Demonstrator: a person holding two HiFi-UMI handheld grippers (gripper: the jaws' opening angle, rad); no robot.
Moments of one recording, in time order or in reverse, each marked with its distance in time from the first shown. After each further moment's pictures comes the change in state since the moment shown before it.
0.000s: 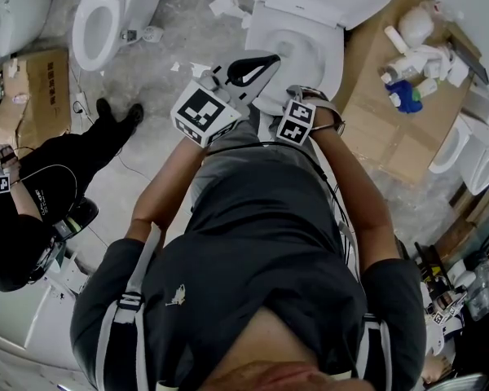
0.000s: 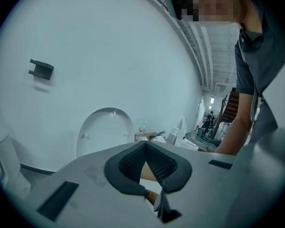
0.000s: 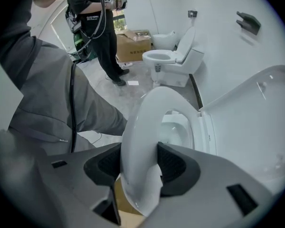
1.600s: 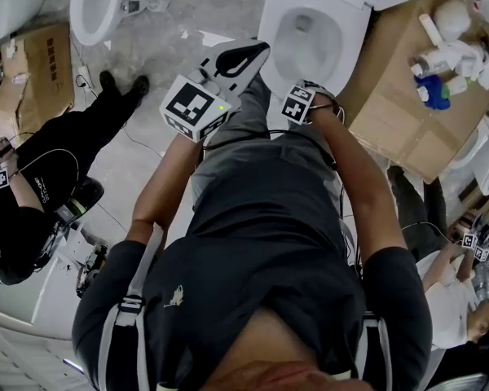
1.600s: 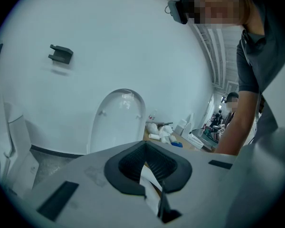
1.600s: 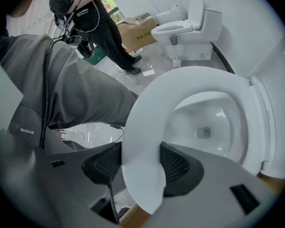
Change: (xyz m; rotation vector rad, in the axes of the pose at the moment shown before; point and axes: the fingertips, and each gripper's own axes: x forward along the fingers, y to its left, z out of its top) left arm -0.031 0.037 -0.083 -0.101 0.095 0.093; right arm 0.144 0.092 -0.028 0.089 0.124 0.343
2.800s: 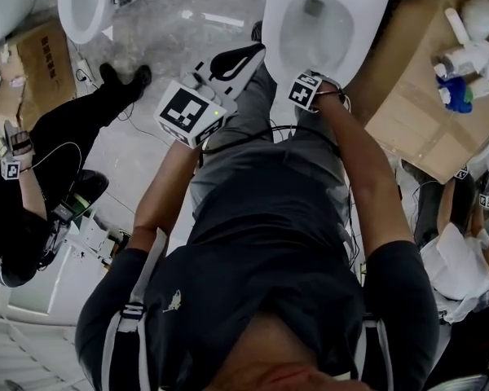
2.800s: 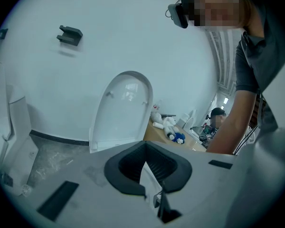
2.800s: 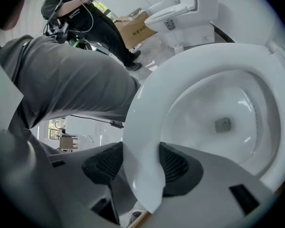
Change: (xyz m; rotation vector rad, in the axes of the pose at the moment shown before) left arm 0.015 0.033 -0.066 -0.076 0.088 -0.001; right arm 0.086 -0.013 -0.005 0.076 0.017 0.154
